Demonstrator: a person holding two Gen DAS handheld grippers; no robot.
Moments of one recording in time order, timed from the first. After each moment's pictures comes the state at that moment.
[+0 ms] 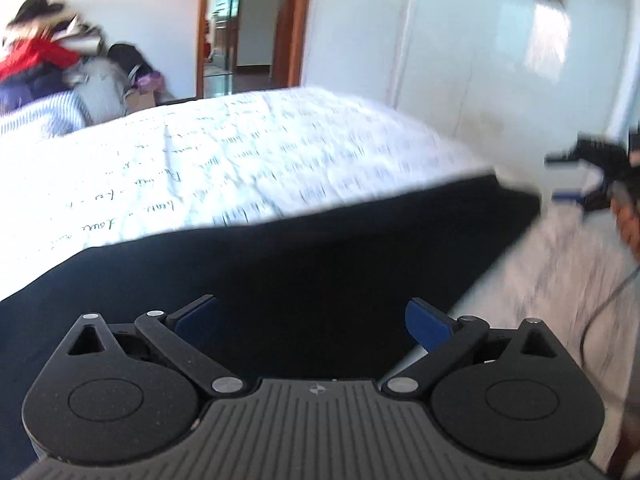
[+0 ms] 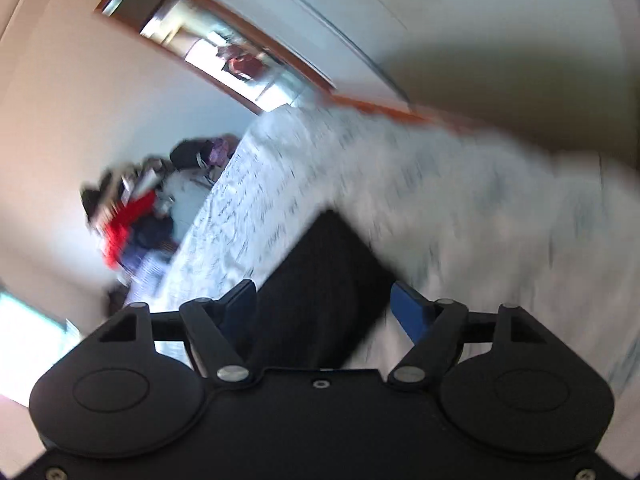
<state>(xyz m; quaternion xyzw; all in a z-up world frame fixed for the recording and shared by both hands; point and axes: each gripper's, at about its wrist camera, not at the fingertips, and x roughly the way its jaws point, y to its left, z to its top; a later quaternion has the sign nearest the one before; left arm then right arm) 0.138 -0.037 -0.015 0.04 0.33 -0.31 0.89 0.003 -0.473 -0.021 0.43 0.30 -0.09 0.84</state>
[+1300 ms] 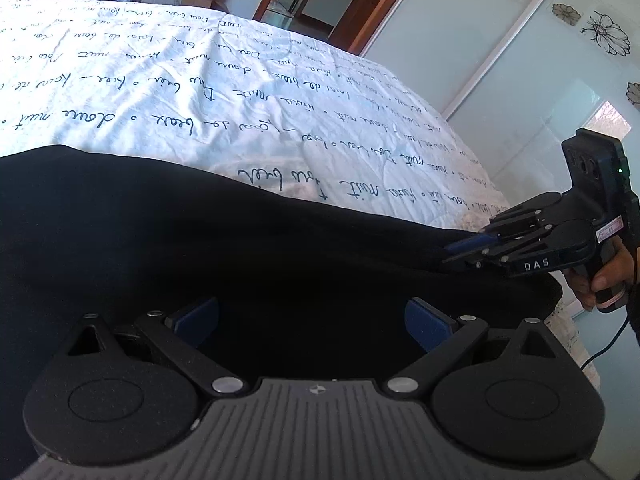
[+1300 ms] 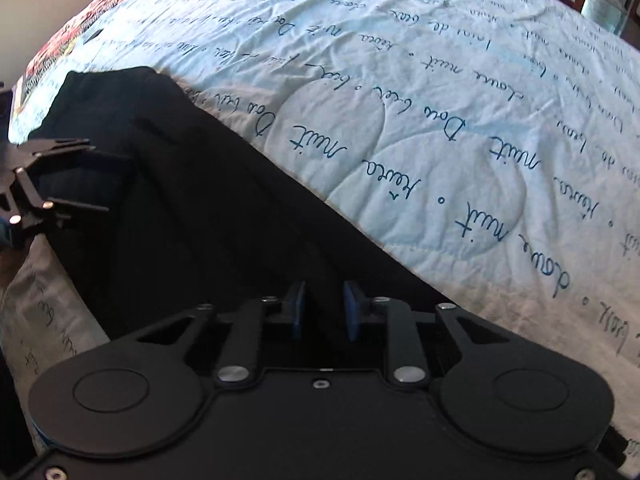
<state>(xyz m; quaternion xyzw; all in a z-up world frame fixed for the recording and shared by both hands) 0.211 -0.036 -0.066 -0.12 0.44 -0.26 0.85 0.230 -0.247 -0.036 -0.08 0.56 0.30 0.77</state>
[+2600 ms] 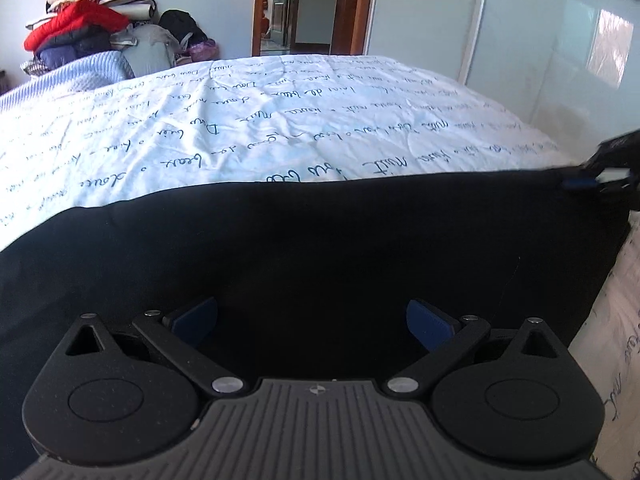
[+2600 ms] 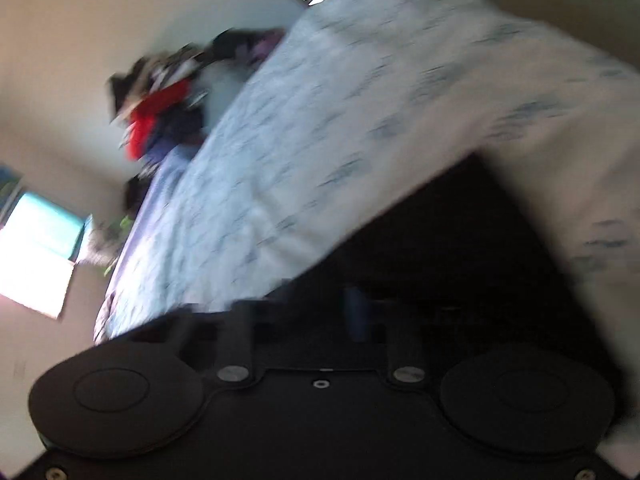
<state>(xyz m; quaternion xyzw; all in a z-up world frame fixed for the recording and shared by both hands) 0.187 -0.065 -0.083 0.06 0.37 -0.22 0.90 0.106 -0.480 -0.084 0.47 0.37 -0.01 0.80</state>
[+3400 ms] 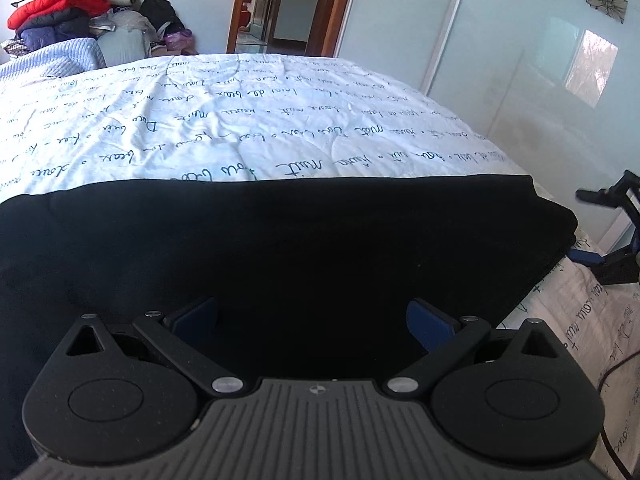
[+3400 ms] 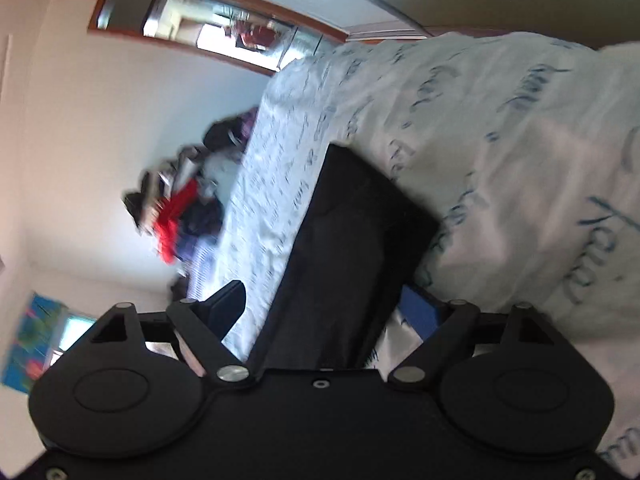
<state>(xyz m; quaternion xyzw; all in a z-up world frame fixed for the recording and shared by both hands) 0.157 -0.104 -0.071 0.01 0.38 -0.26 0.89 0.009 -0.459 -0.074 0.52 0.32 -0.04 0.79</state>
